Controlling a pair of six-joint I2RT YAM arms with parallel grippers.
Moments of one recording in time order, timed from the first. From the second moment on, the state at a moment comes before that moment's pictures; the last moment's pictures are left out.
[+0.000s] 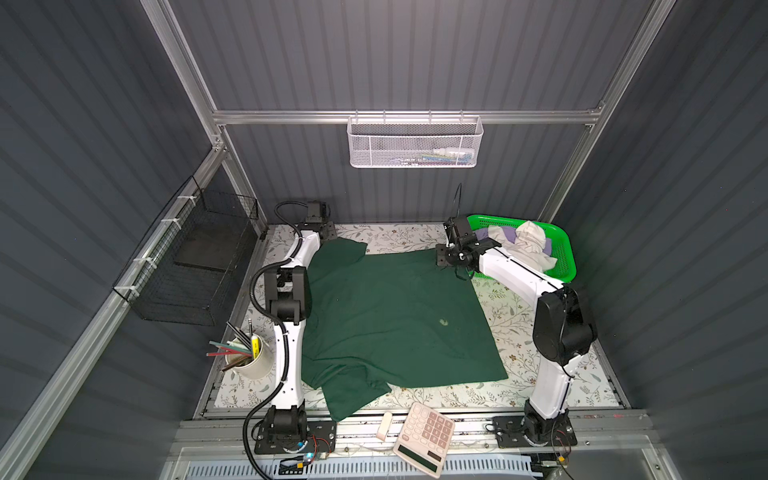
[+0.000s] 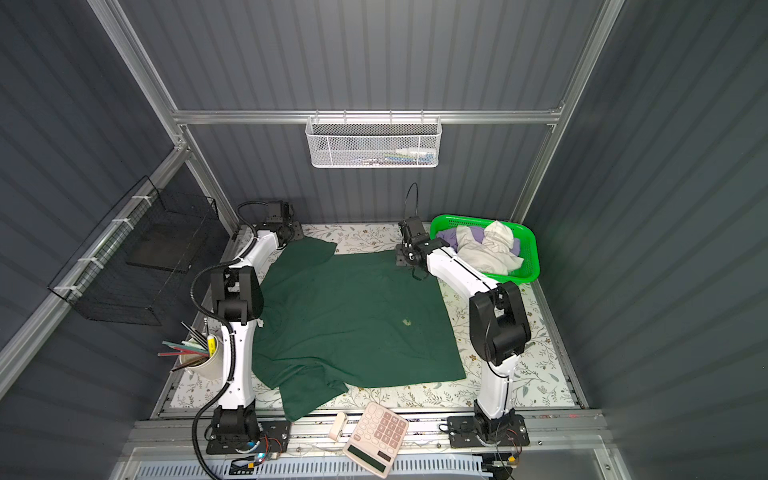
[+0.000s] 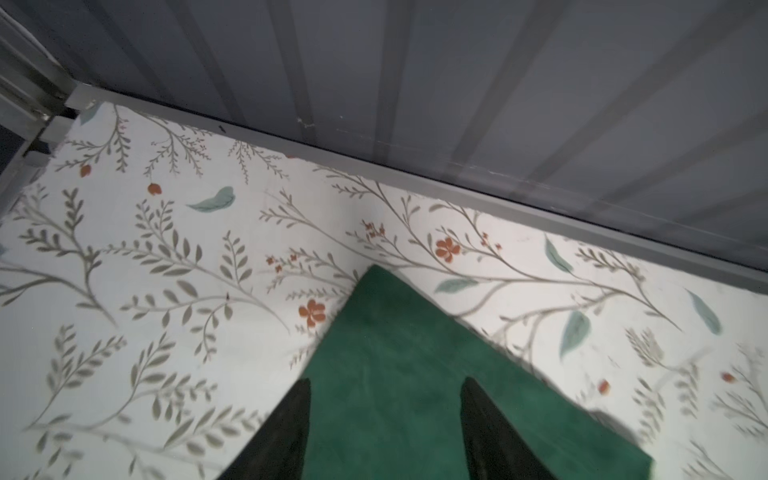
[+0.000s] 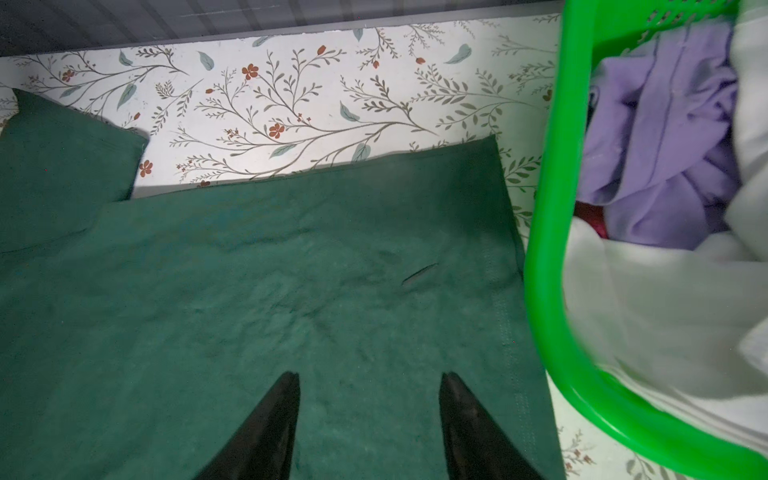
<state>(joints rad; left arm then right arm) -0.06 2.54 2.27 -0.50 -0.10 -0.25 0.44 1.90 1.56 -0.53 0.13 0.36</state>
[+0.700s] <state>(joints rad) -0.05 2.73 2.47 -0.54 -0.06 -0.27 0.43 1.86 1.50 -0.53 0.07 0.39</state>
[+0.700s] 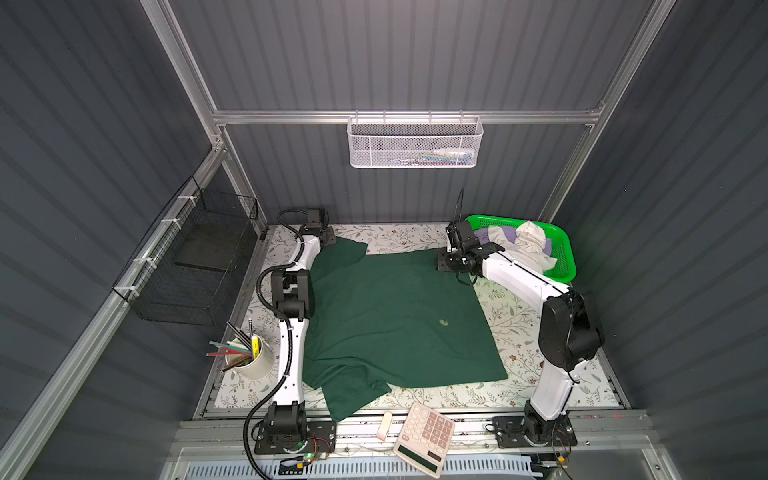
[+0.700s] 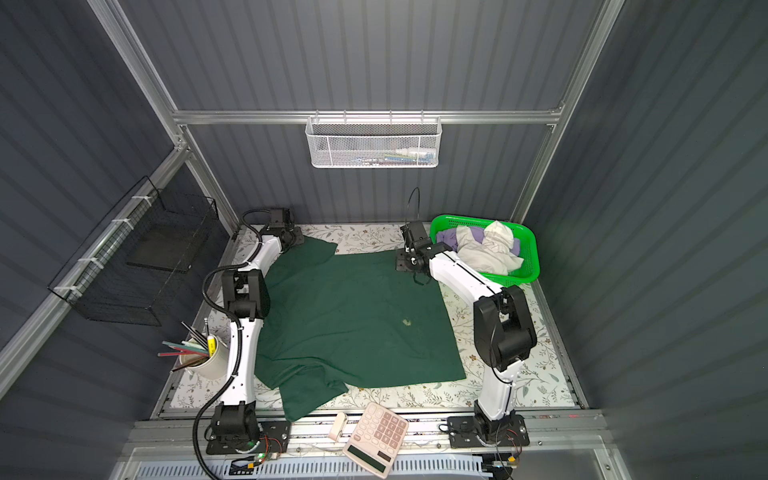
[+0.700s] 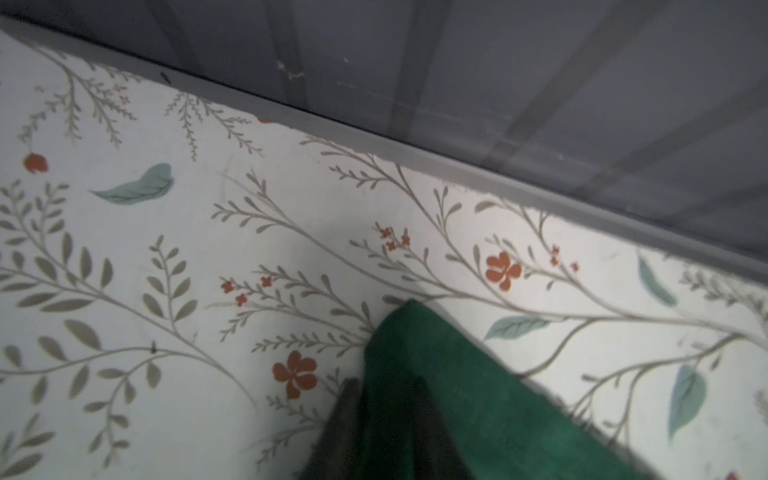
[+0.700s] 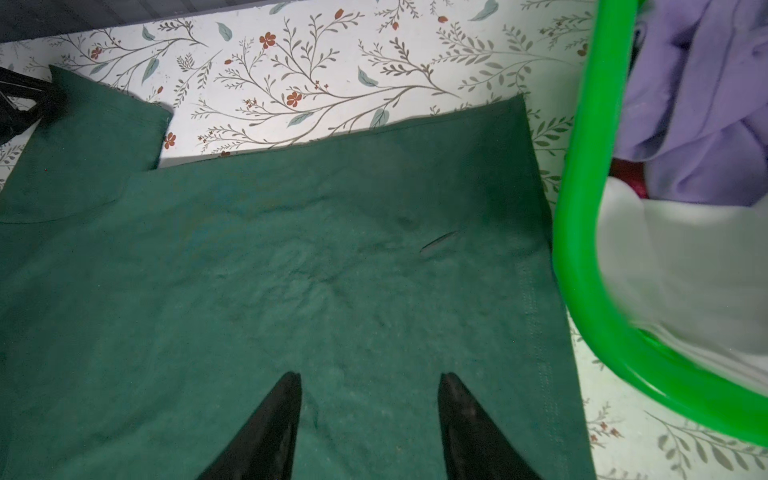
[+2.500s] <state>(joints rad) -0.05 1.81 1.34 -0.35 -0.30 -0.35 0.27 2.47 2.16 -0.66 0.21 0.43</state>
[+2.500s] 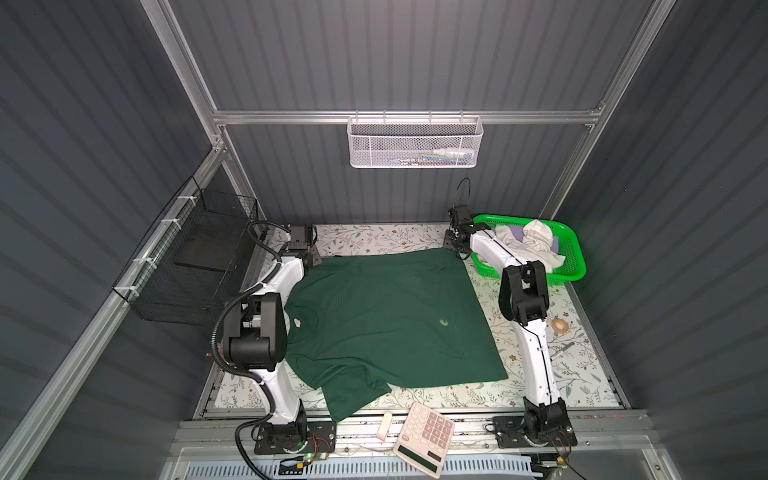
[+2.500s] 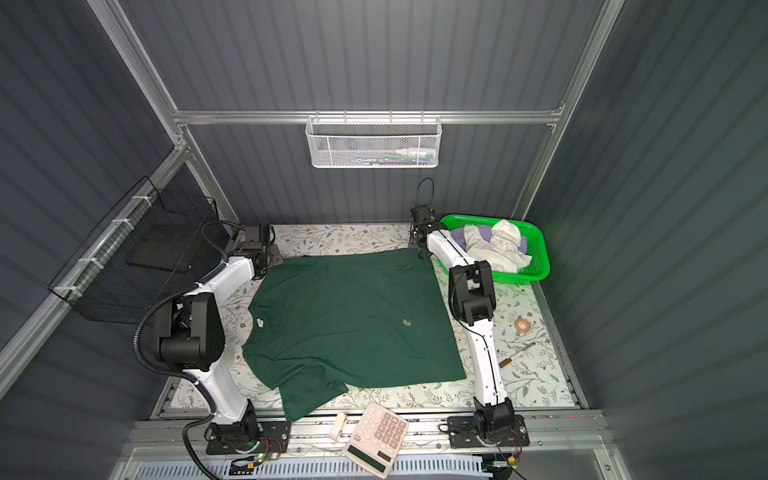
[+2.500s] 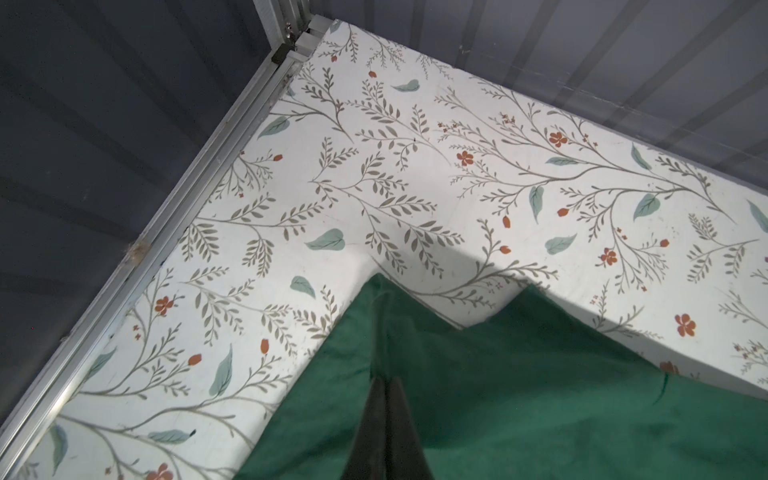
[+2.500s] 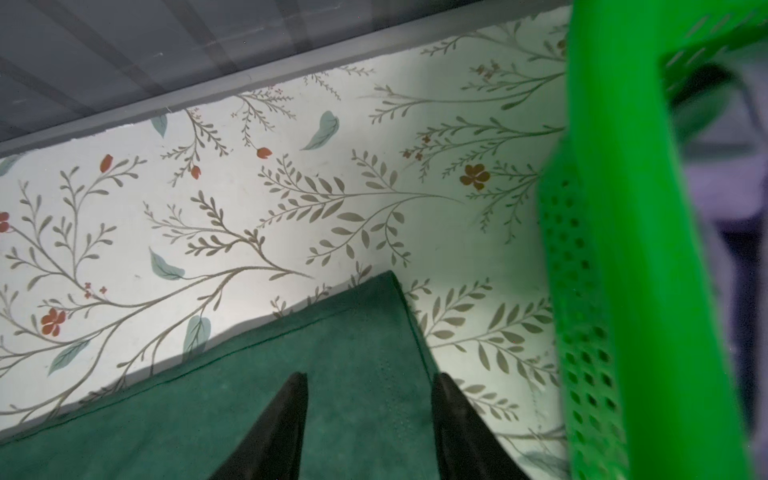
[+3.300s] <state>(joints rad) -0.04 1.49 1.09 -0.52 -0.36 -0.41 0.29 2.58 2.33 -0.76 0.11 0.46</state>
